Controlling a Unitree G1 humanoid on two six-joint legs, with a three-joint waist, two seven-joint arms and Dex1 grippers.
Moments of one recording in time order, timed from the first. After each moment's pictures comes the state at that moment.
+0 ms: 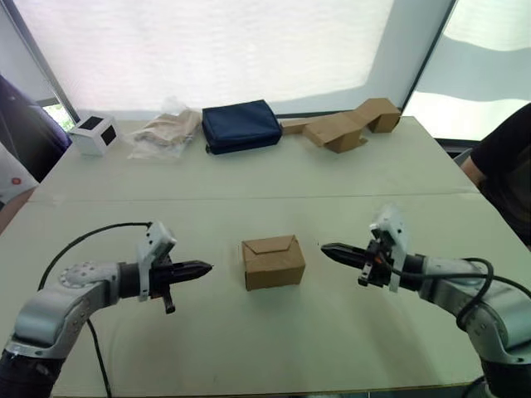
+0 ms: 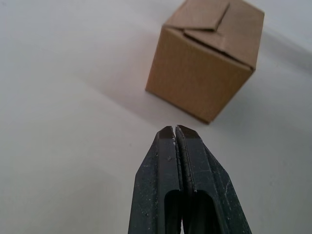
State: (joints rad) left arm -0.07 0.81 0.11 -0.31 -0.61 0.70 -0.99; right arm -0.11 -0.67 -0.17 -0.51 0.63 0.87 0.77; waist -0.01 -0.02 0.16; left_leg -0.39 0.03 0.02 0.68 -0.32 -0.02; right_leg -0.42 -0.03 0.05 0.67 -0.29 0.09
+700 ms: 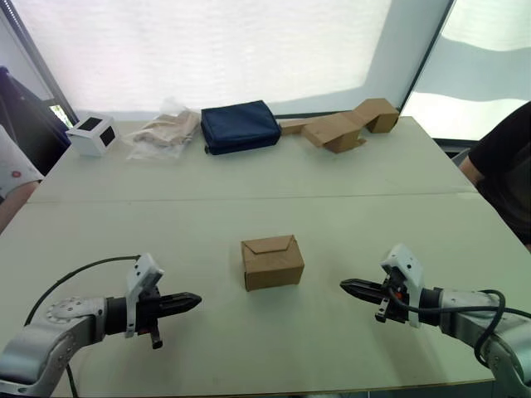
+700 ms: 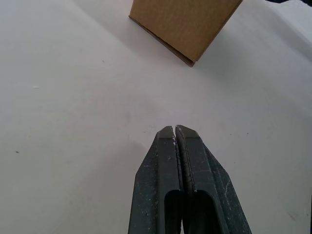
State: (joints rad) left arm 0.12 0.80 0.16 -0.32 -0.66 0.69 -1.00; right arm 0.08 -0.76 -0.16 -0.48 0.57 0.76 0.81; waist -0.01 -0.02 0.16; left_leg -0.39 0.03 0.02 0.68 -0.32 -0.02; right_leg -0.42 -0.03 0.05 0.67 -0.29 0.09
